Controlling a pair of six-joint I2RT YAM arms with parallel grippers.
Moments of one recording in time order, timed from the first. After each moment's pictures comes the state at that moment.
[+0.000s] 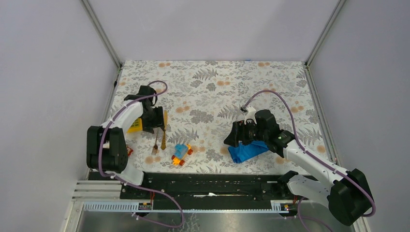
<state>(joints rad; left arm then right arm) -0.10 1.54 1.06 -0.86 0.08 -0.29 0.57 1.04 0.58 -0.19 -0.45 0.44</state>
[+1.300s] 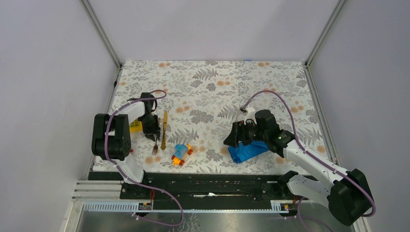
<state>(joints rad) -0.04 1.71 1.00 -0.82 0.06 -0.30 0.57 1.03 0.58 -0.19 -0.47 0.43</state>
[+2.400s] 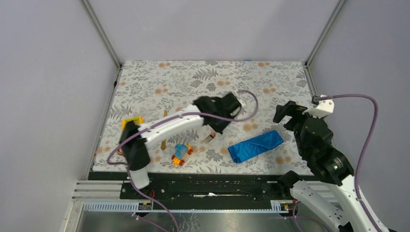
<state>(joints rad) -0.97 1.72 1.67 -0.97 -0.17 -0.19 0.57 0.58 0.95 -0.61 0.61 0.42</state>
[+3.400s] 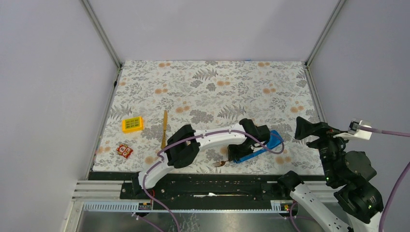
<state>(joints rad) -1.22 2.33 2.02 -1.27 0.04 -0.07 0.57 0.28 1.06 -0.78 0.58 0.40</state>
